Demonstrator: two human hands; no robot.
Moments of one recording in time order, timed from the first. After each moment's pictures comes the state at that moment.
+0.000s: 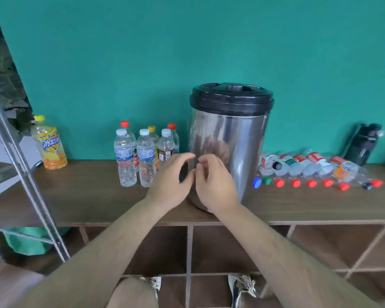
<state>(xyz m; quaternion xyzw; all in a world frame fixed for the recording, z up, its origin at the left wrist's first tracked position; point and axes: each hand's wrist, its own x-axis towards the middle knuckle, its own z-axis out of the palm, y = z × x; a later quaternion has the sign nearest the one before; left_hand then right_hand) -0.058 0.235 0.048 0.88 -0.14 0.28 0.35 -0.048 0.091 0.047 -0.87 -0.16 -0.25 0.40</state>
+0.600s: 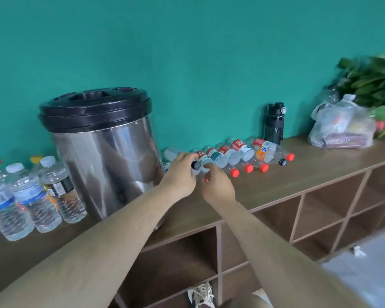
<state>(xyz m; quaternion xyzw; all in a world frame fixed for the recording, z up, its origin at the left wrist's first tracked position) 0.056 -0.032 0.059 0.94 -0.21 0.10 0.25 0.047 -0.159 -0.001 -0.89 0.05 -0.20 0.40</state>
